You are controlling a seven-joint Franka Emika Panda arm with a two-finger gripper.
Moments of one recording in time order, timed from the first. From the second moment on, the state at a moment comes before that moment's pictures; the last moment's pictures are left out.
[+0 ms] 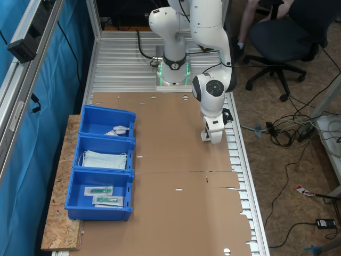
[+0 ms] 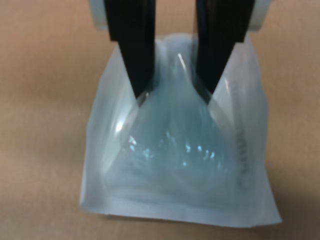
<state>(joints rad) 0.18 0.32 0.11 -2.58 0.06 2.91 -0.72</state>
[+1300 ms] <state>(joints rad) 0.06 -0.06 0.04 -2.61 0.06 2.81 -0.72</state>
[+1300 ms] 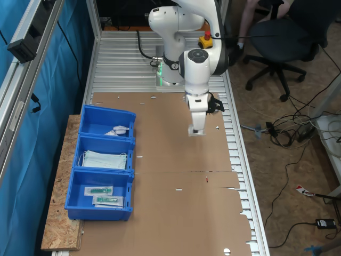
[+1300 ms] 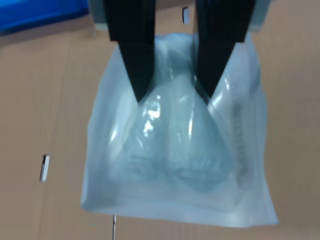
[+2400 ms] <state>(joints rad) -0.21 -0.11 -0.19 -2.56 0.06 2.63 -0.72</state>
